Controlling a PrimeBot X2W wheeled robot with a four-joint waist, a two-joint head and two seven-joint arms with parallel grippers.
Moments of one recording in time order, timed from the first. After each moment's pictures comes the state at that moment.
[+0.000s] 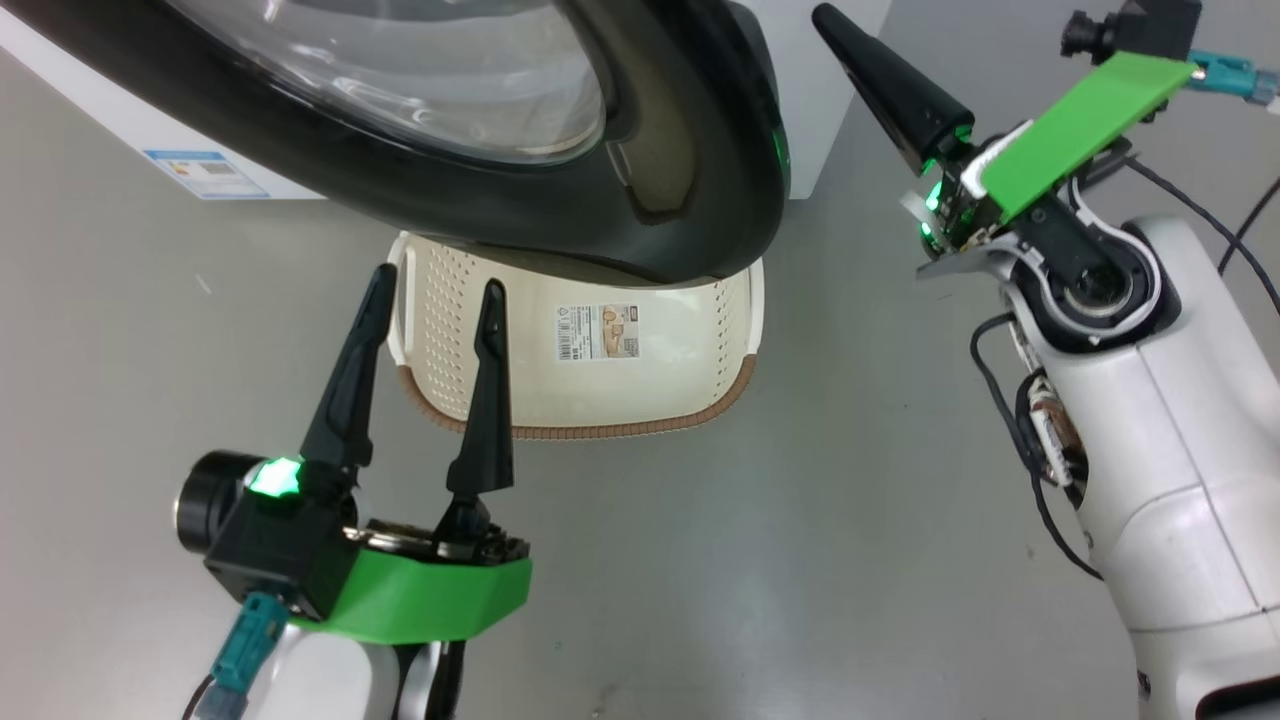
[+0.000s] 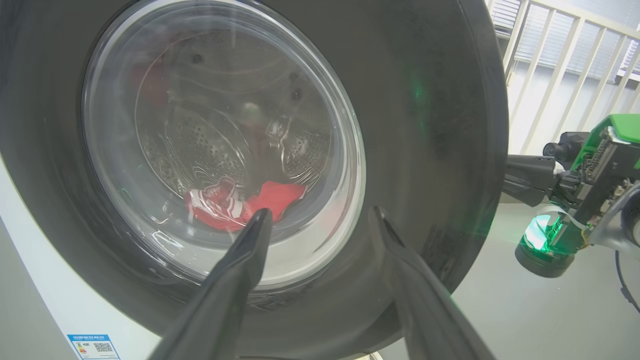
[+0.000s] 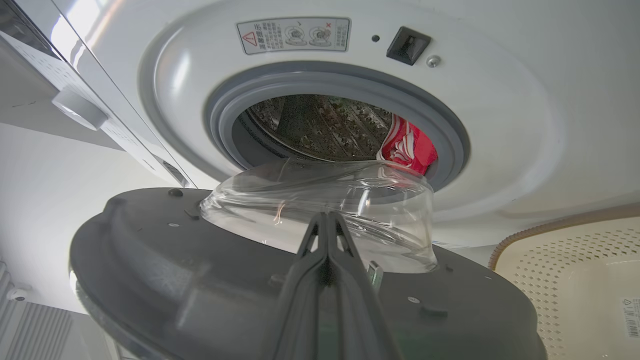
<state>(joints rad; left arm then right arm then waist) -0.33 0.04 -0.24 -0.05 -0.20 0.09 -0.26 -0.85 -0.06 0.18 0.45 1.53 0.13 0.35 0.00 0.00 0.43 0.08</state>
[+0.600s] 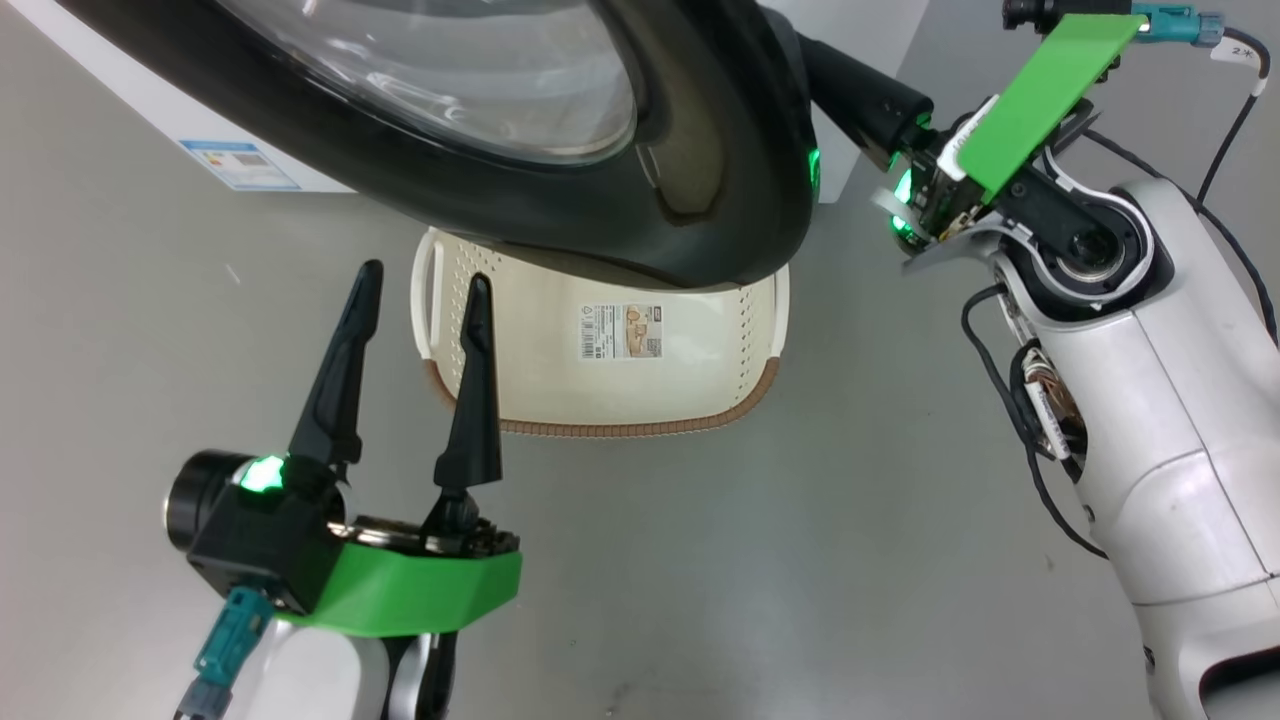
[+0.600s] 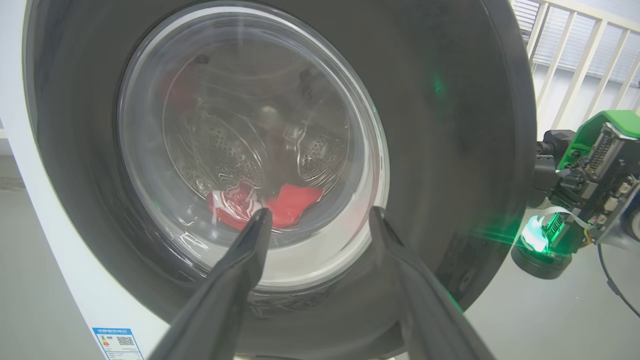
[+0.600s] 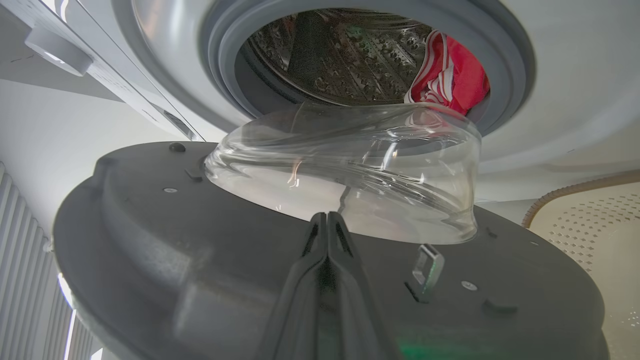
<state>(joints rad) -0.34 0.04 -0.23 -0.05 -0.22 0.09 -0.26 -0.94 -0.08 0.24 0.53 1.64 0.13 0.51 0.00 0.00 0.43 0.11</state>
